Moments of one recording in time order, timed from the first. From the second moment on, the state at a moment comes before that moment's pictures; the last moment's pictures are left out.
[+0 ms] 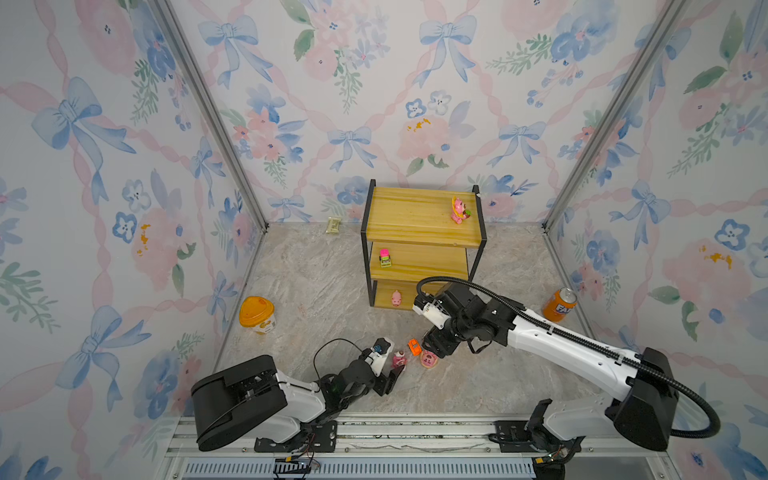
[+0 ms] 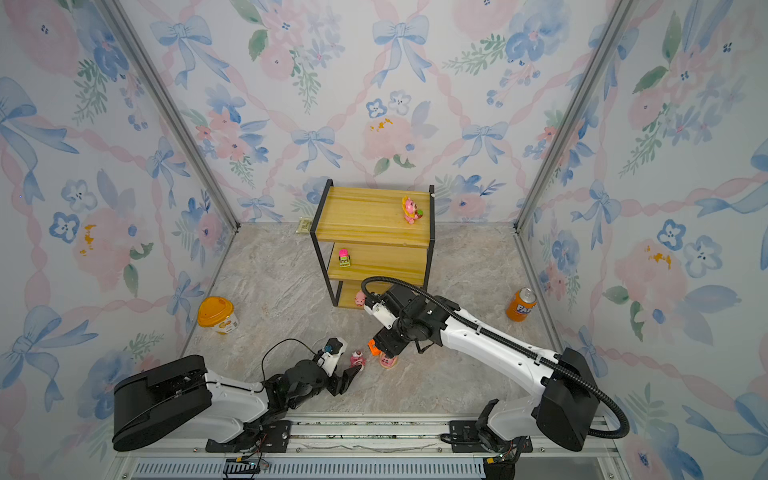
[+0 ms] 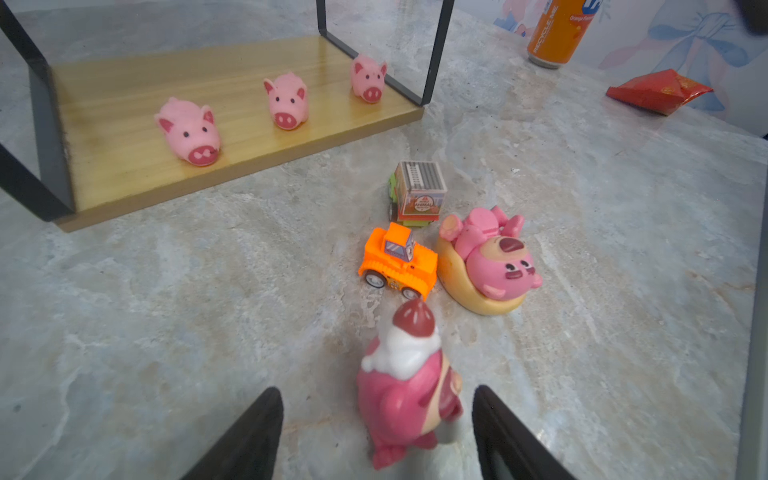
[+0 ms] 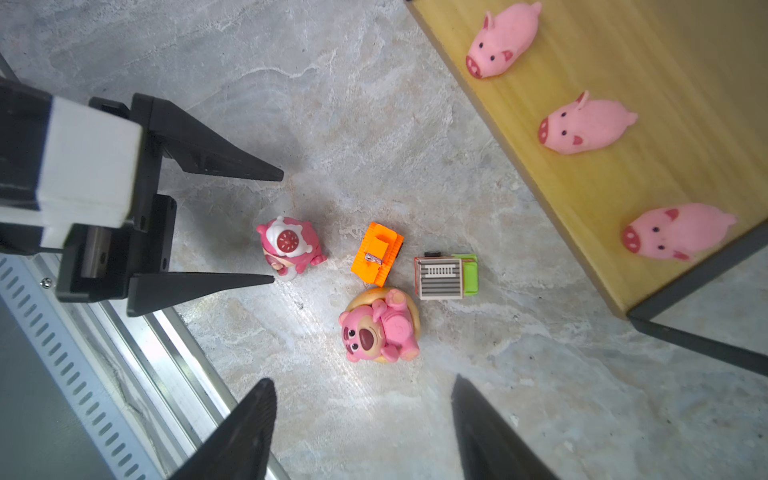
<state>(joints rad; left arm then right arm) -1.06 1.36 0.06 0.86 -0.24 -0.23 0.86 1.38 1.11 -0.81 -0.10 0.02</state>
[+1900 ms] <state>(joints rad) -1.03 1.23 0.50 0.54 -0.32 -0.20 0.72 1.01 1.04 -0.84 -0.01 0.14</state>
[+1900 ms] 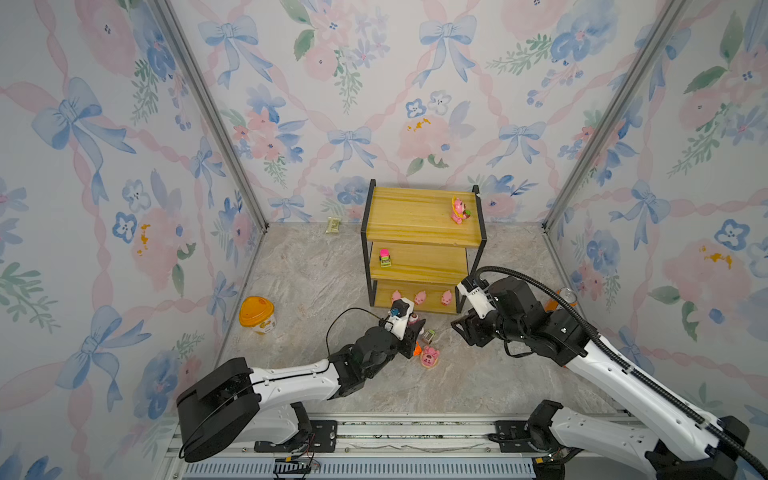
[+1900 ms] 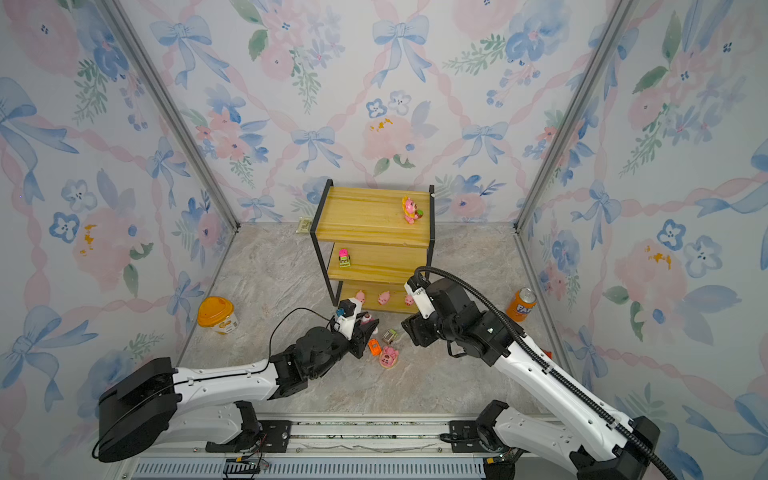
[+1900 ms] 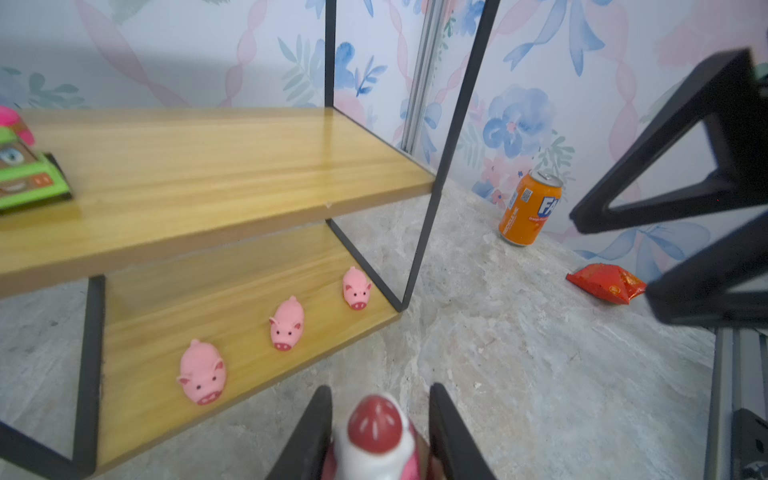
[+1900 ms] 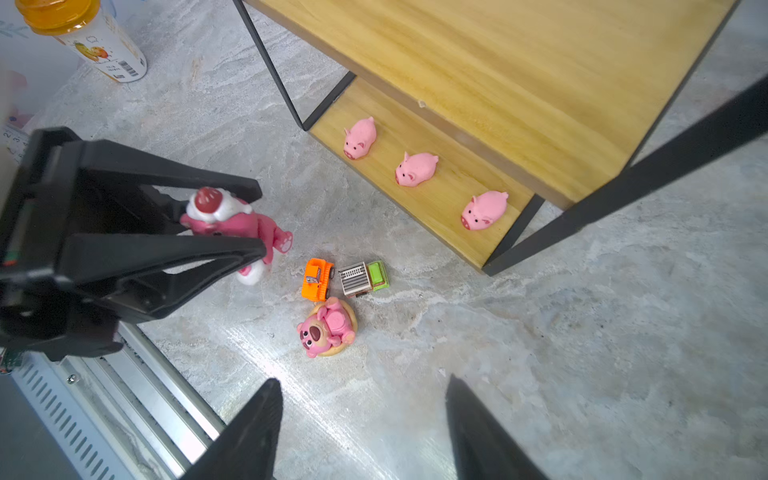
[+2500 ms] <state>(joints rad) -1.03 1.26 1.18 0.10 -0.45 -0.08 0.71 0.94 1.01 -0.89 0.01 0.20</state>
